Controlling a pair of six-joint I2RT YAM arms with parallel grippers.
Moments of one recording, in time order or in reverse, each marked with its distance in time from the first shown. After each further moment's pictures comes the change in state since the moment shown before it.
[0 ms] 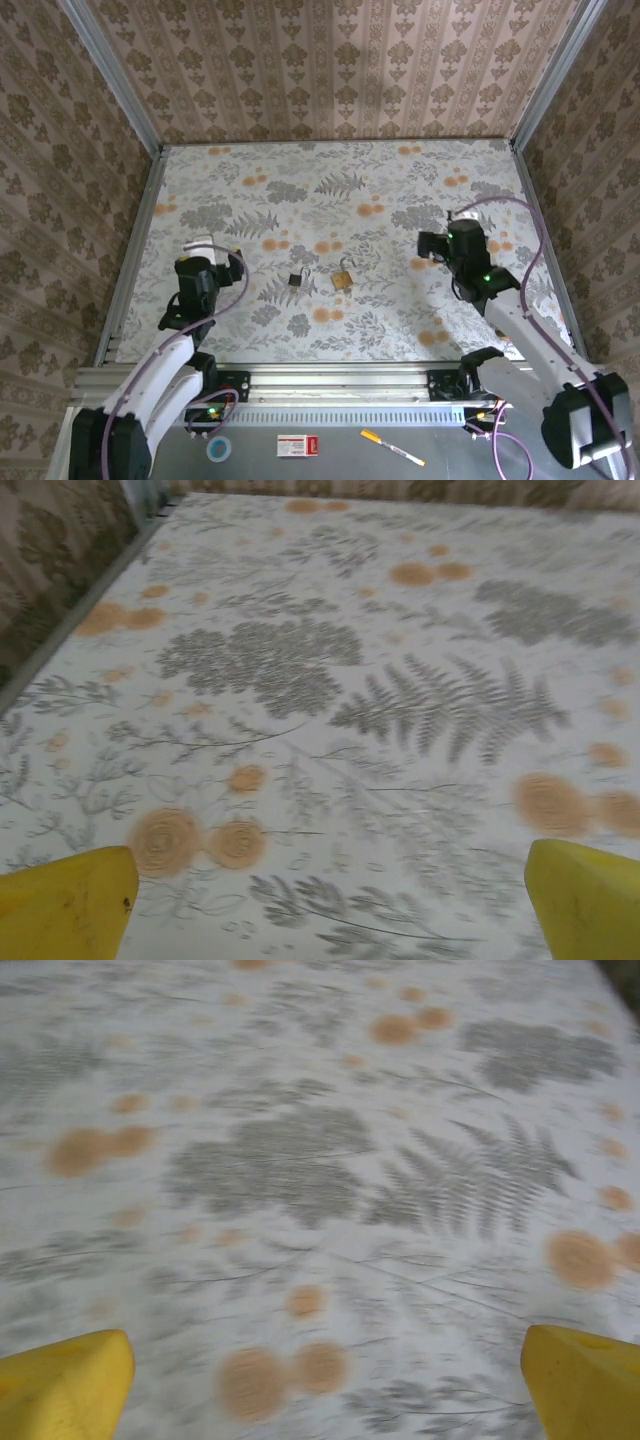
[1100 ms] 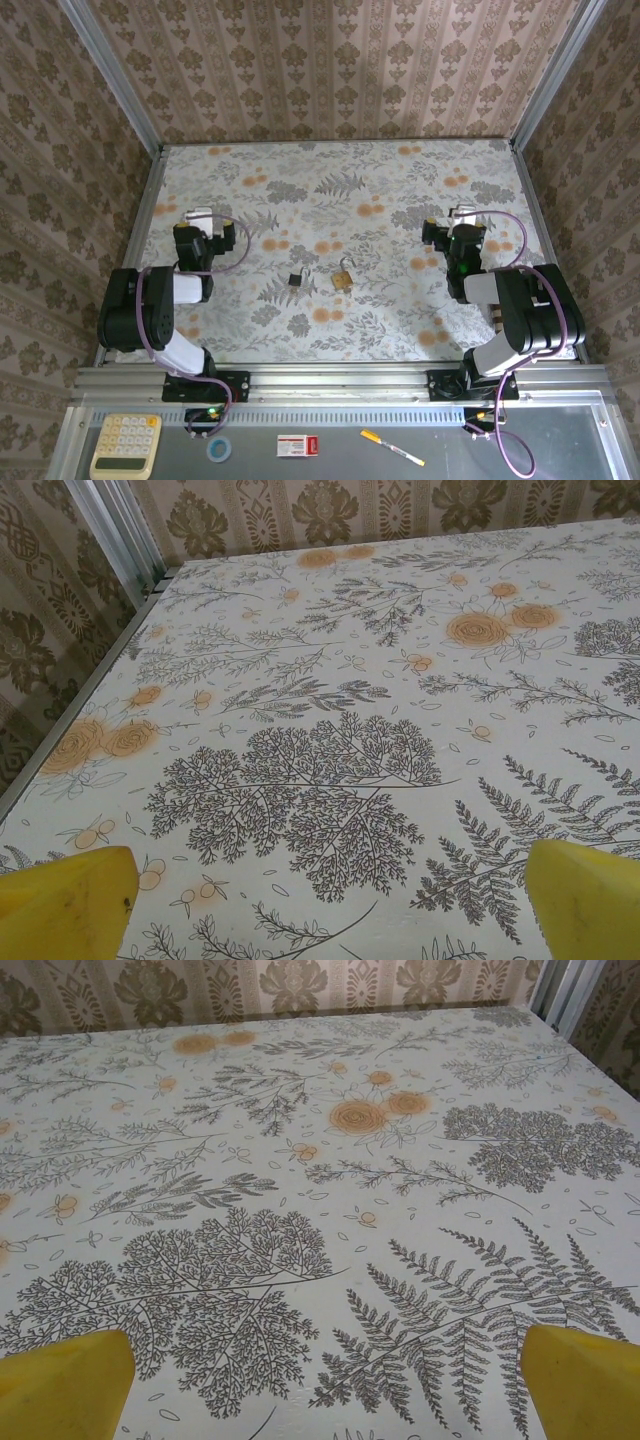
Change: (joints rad) left arm 0.221 0.757 0.182 0.678 0.230 0.206; right arm -0.146 0.594 -0.149 1.007 -0.069 -0.142
